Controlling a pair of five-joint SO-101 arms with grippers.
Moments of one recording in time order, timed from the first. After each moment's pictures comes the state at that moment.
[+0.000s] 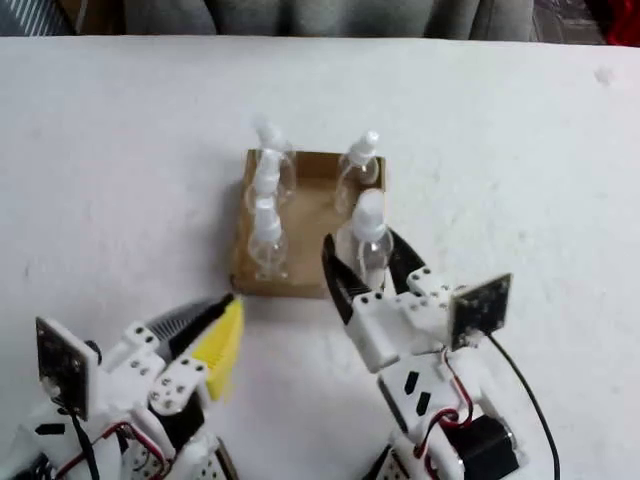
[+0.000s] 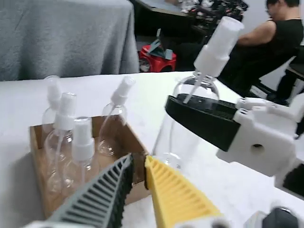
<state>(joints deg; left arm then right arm) 35.5 -104.7 49.1 78.2 16.6 -30.2 -103.2 70.8 42.2 -12.5</state>
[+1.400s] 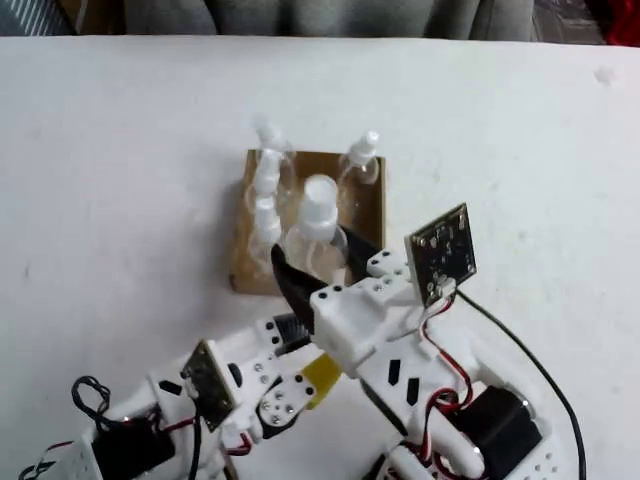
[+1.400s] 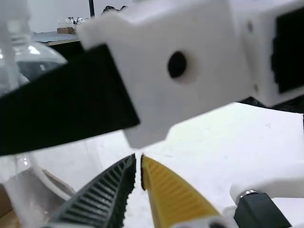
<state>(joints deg) 54.6 -104.7 76.8 44.2 2.1 -44.0 -74.3 38.4 60.9 -11.1</state>
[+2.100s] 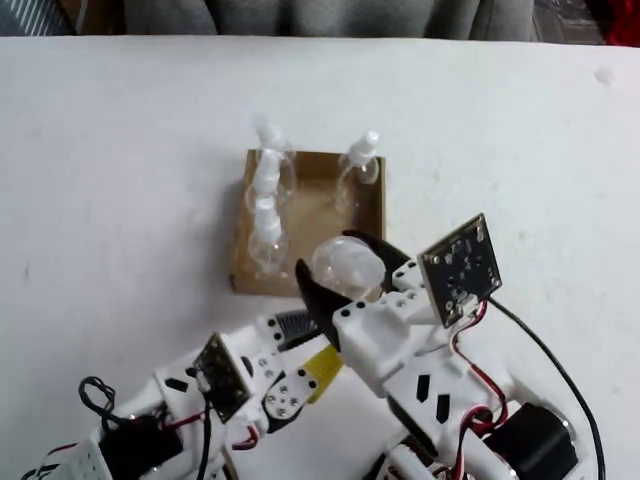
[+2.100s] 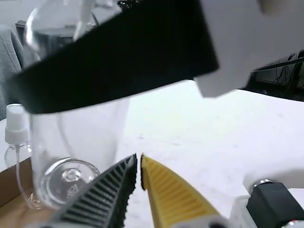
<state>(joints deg) 51.5 -104.7 79.2 44.1 1.9 -43.3 -73.8 29.6 74.3 -5.8</state>
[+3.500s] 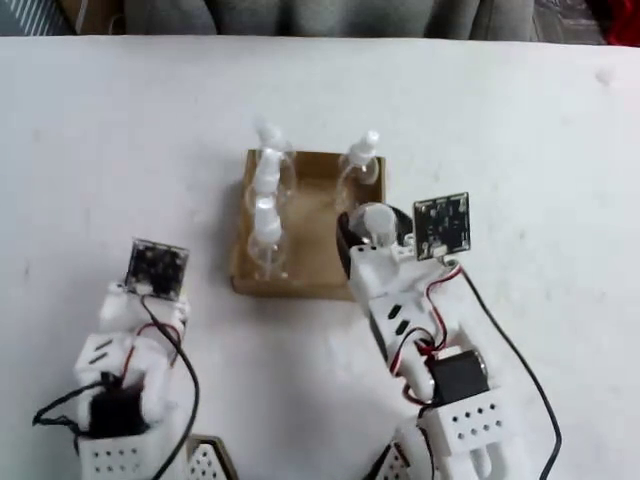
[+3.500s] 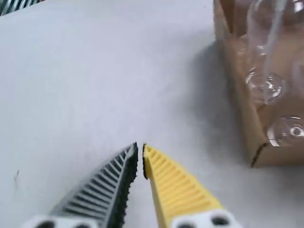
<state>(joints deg) -12.3 -103.5 95.0 52.4 -15.8 -21.7 -73.5 71.8 30.4 -5.8</state>
